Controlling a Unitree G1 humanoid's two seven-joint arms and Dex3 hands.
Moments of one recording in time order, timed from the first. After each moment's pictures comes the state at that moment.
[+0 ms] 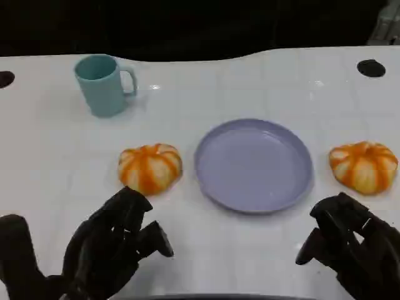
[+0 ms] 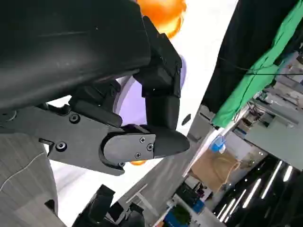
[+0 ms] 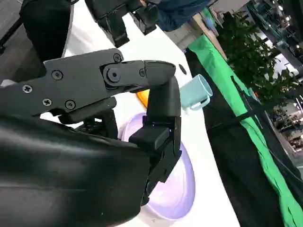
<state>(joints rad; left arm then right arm) 0.12 -0.06 0.12 -0.18 -0.61 0.46 -0.27 0.26 0.00 -0.07 -0.40 0.57 0.48 0.19</state>
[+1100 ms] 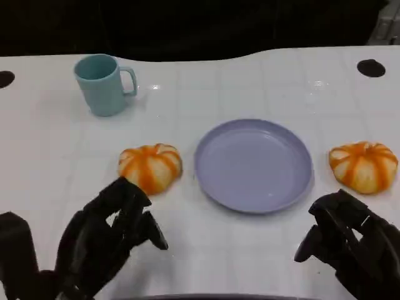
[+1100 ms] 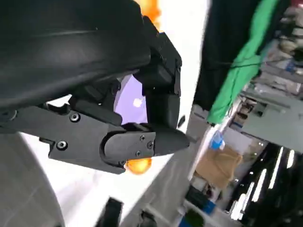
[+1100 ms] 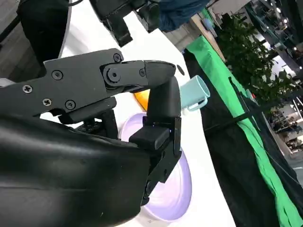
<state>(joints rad) 0.10 -0.02 0.07 -0.10 -0.43 0.17 -0.36 0.25 0.01 -0.06 -0.40 0.57 0.46 0.19</state>
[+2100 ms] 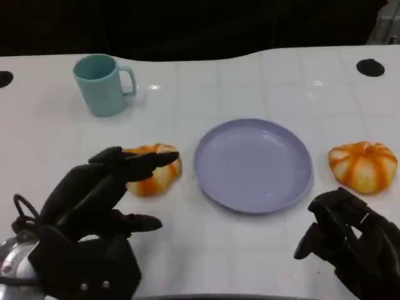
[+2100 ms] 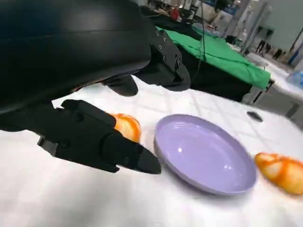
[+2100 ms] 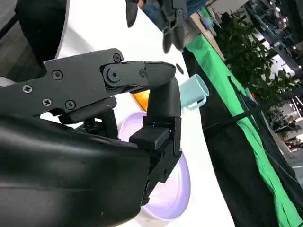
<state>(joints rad) -0.07 0.33 -0.10 -0.11 0.55 -0.25 -0.24 0.24 0.01 -0.07 -0.39 0.57 0.47 0.18</state>
